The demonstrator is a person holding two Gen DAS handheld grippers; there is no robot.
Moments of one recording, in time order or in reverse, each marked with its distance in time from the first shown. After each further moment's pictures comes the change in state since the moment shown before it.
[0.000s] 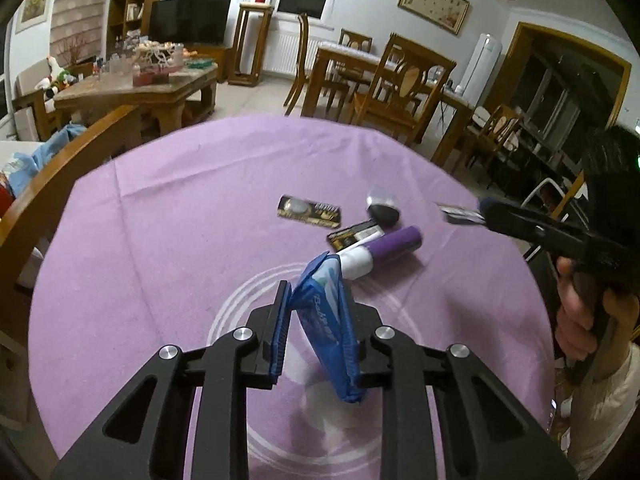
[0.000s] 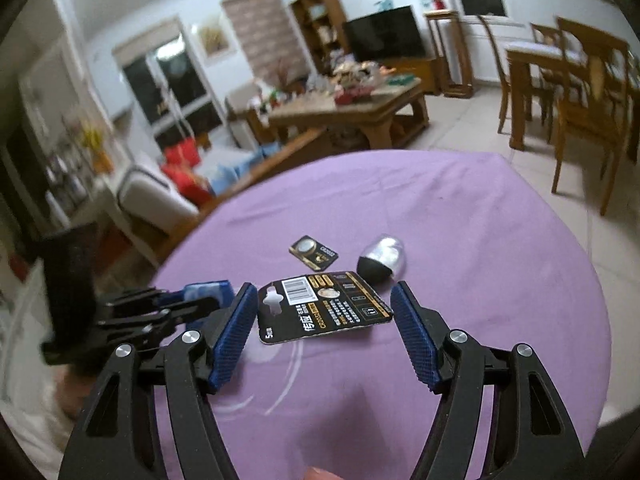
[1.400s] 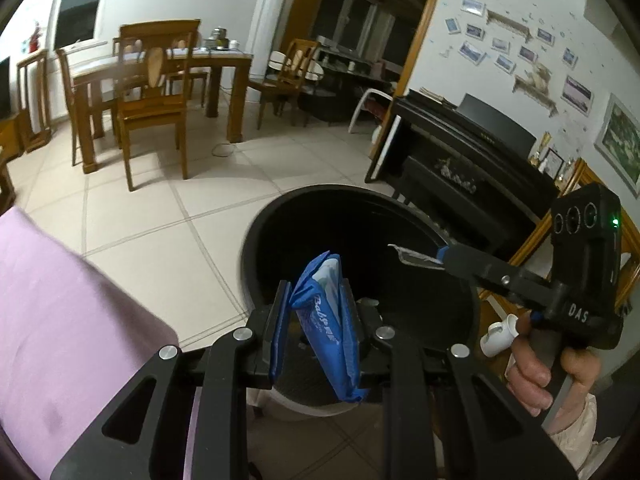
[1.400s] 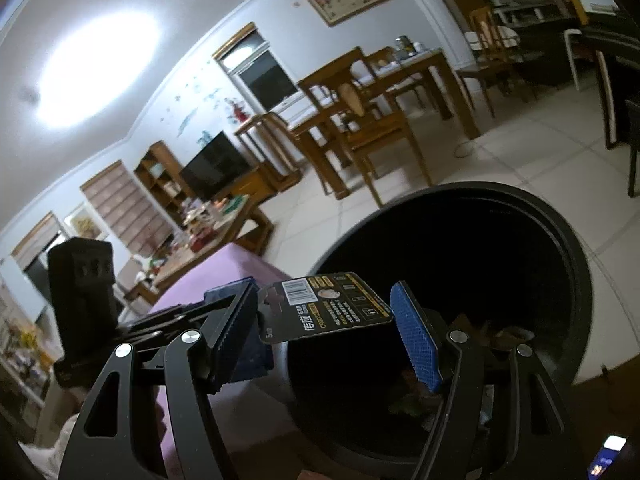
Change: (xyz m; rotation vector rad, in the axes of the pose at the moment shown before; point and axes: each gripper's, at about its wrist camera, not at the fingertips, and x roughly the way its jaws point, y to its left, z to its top) left arm 0.090 -0.373 -0.015 0.494 0.109 -0.522; right arm -0.380 -0.199 -0.237 0.528 -0.456 -0.387
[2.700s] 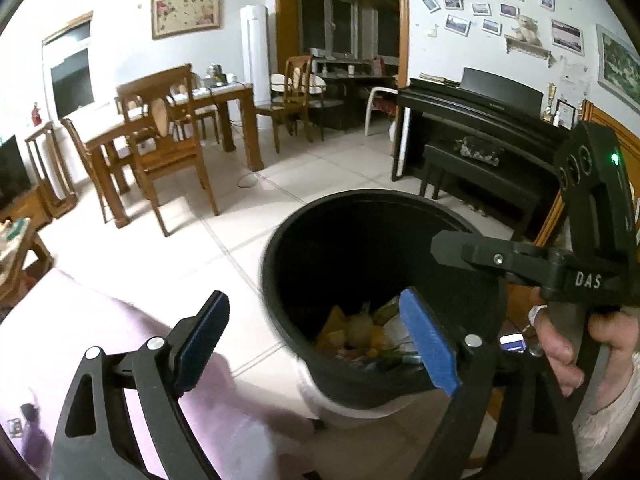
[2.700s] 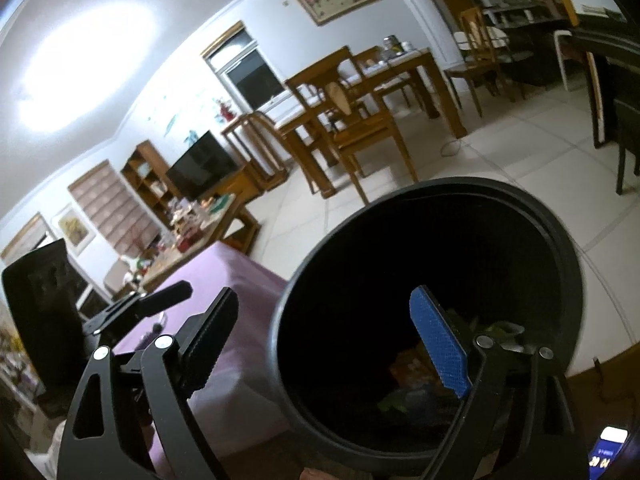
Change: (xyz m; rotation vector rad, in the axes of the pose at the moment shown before) left arm -0.027 -0.024 -0.009 0.195 -0.059 0.187; right arm 0.019 0.040 -0.004 -0.004 0.016 -0.046
